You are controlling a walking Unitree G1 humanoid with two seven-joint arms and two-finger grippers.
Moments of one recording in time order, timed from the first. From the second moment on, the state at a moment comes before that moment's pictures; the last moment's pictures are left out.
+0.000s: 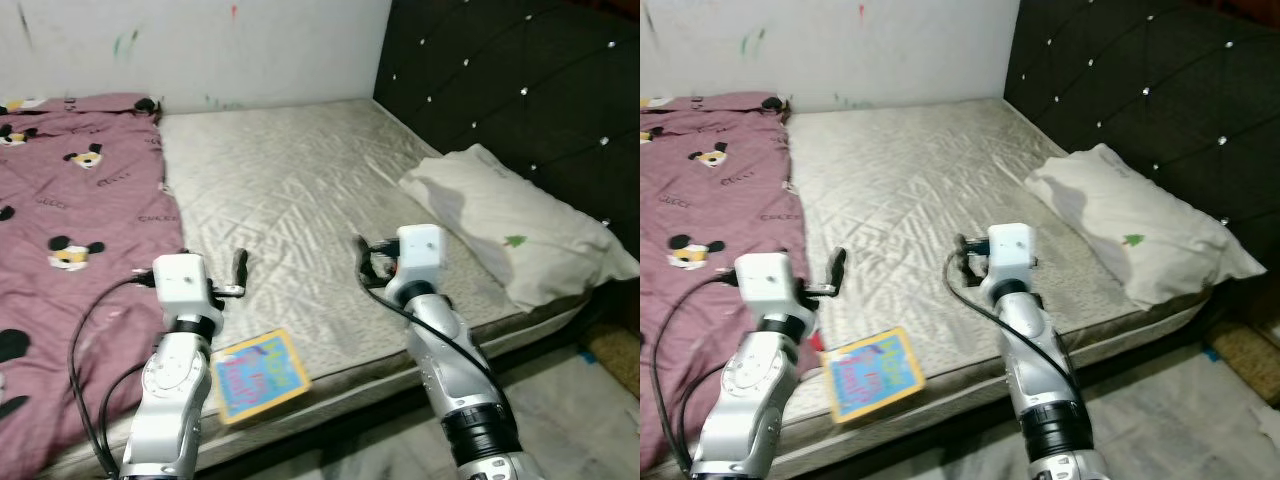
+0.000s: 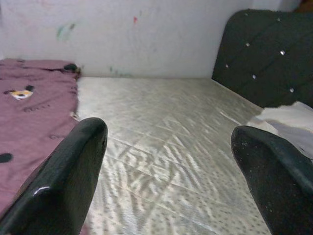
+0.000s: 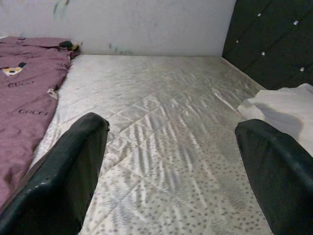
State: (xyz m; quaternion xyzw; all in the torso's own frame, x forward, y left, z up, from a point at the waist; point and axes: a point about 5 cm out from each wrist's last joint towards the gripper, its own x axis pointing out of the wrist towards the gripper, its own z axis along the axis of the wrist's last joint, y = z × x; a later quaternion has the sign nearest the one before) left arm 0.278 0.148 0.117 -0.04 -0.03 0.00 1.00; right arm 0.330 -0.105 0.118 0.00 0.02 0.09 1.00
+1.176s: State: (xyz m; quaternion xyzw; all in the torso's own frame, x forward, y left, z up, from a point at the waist) left arm 0.279 0.139 0.113 -0.01 -0.03 0.00 1.00; right arm 0.332 -0.111 0.116 -0.01 0.02 0.08 1.00
